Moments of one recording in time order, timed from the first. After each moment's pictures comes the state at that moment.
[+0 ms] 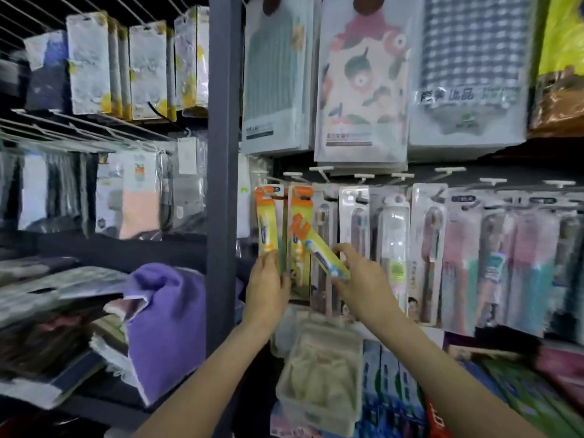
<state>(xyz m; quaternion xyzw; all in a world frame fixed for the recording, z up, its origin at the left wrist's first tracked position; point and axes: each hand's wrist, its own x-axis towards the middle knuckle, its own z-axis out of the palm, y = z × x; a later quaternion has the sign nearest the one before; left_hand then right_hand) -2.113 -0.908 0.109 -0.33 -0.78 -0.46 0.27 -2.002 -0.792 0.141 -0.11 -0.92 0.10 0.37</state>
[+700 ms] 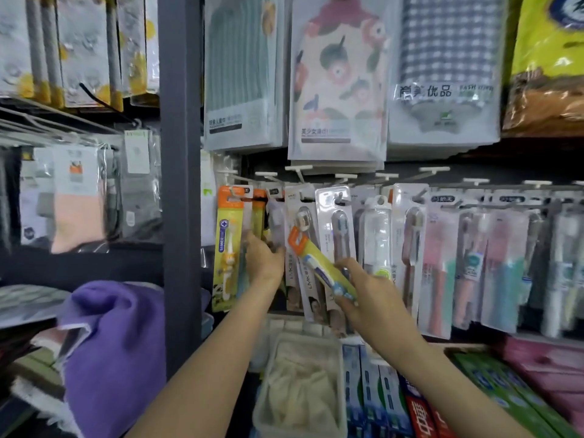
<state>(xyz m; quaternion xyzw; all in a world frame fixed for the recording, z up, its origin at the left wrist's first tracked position) -2.143 -0.841 0.160 -0.22 -0.73 -0.64 0.10 -1.981 -0.776 0.133 -0.14 -0.91 0.06 0.39</state>
